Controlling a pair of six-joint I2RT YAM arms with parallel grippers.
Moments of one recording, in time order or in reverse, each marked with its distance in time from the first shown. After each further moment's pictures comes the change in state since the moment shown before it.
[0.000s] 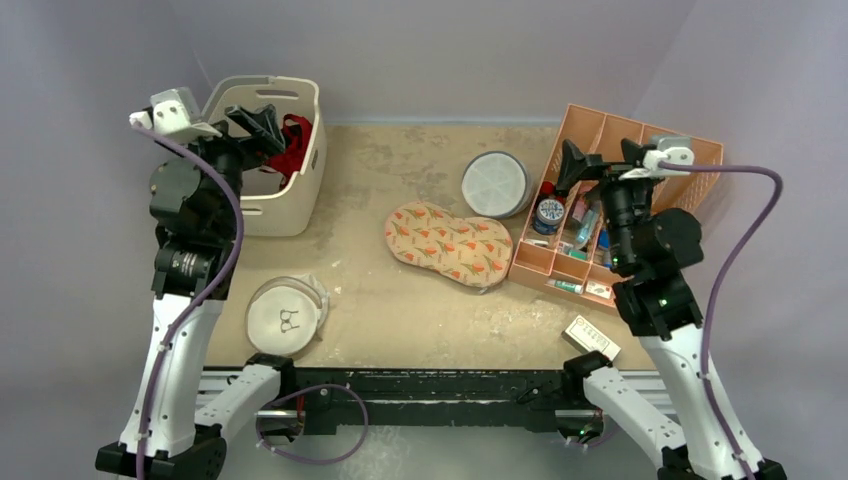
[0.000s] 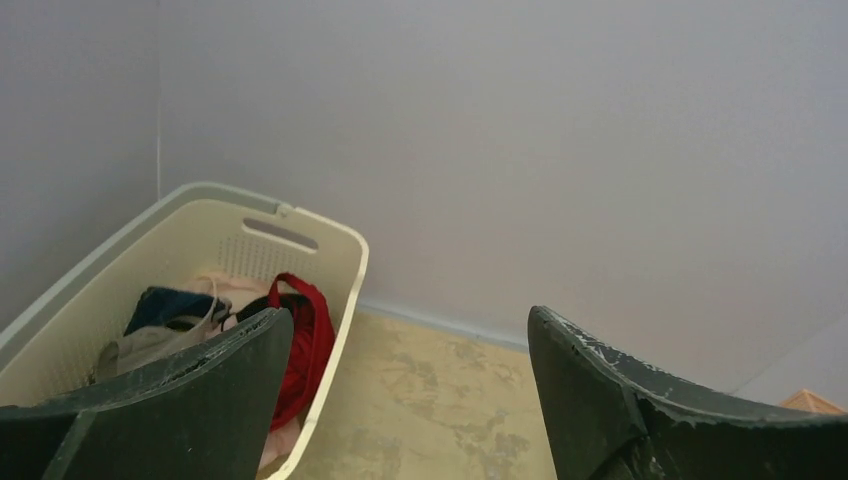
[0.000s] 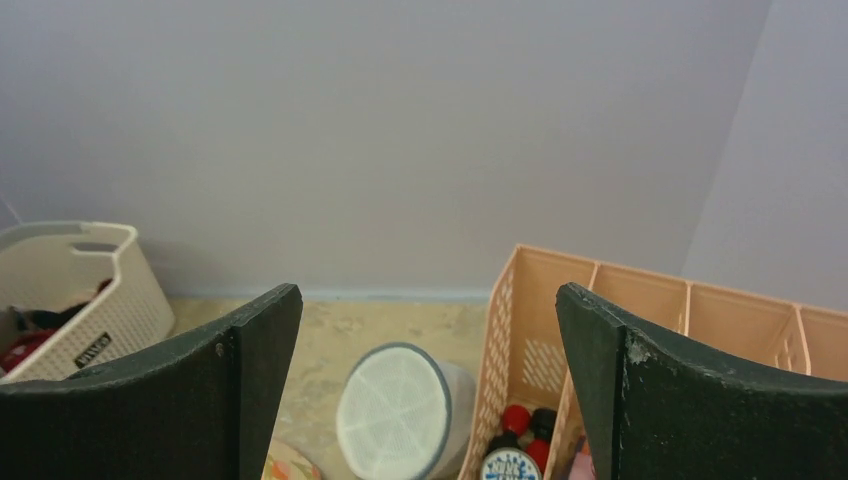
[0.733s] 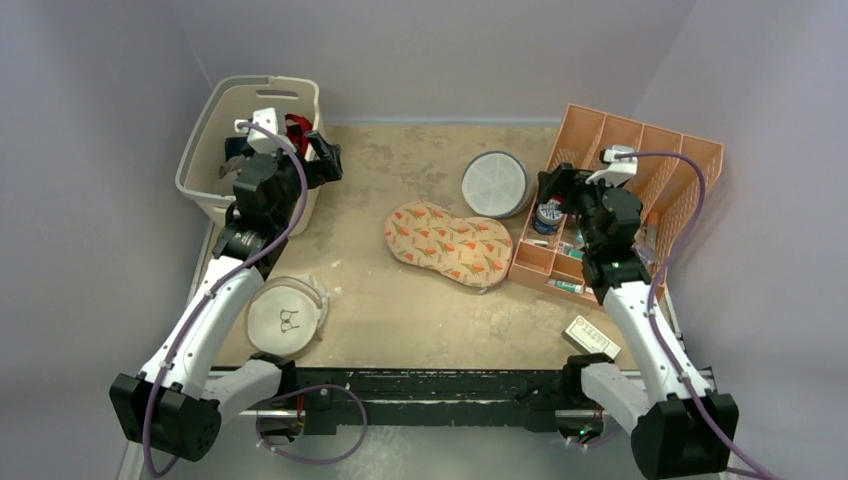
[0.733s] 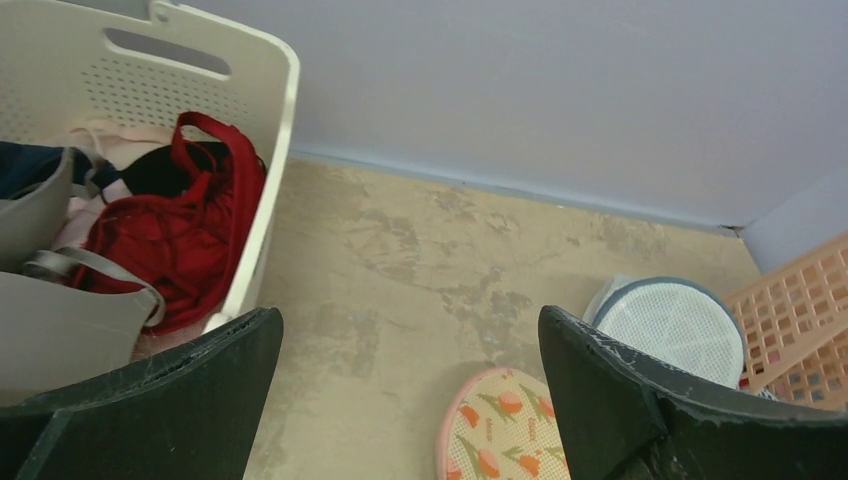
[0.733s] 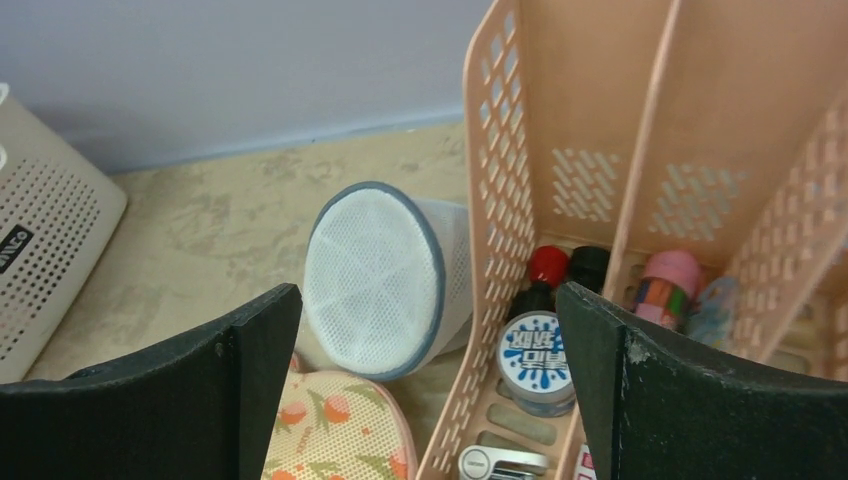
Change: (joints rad) left arm -0.102 0.143 -0.280 0.128 0.057 -0.037; right arm -0.250 0.186 -0.367 0.188 -0.208 0.241
